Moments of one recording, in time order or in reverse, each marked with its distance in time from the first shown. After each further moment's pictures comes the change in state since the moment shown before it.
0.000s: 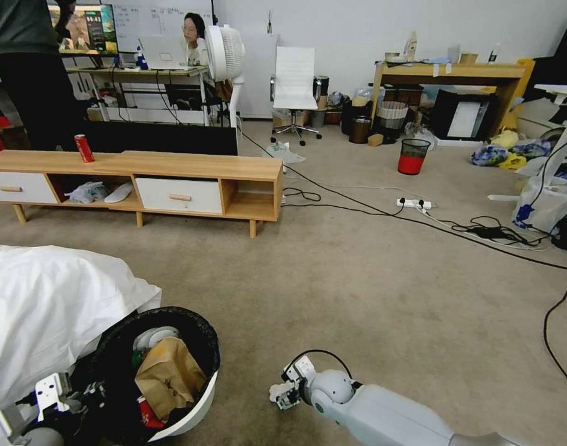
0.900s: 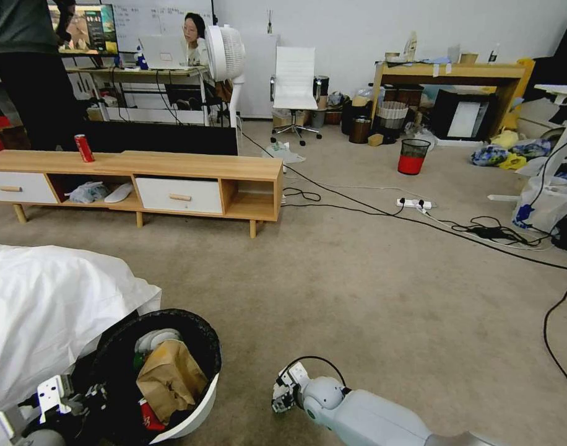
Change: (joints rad) left arm -0.001 -0.007 0.005 0.011 0.008 0.000 0.007; right arm -0.010 0.078 -0.016 -0.162 -0.047 0.081 -0.036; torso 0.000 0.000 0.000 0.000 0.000
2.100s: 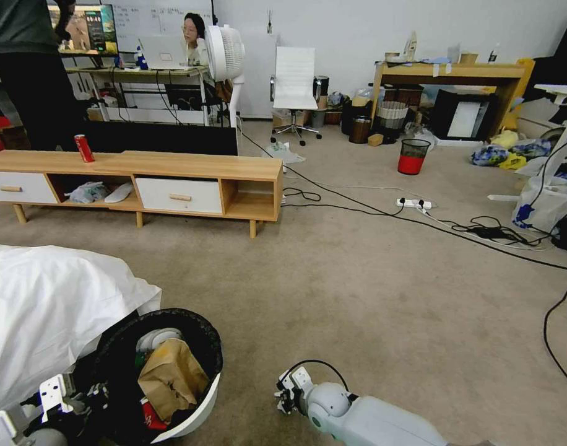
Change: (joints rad) left arm 0.000 -0.002 0.008 -0.013 0.010 0.000 -0.001; right arm -0.028 -0.093 -0.009 0.171 0.056 -0.014 0.046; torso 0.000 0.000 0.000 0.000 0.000
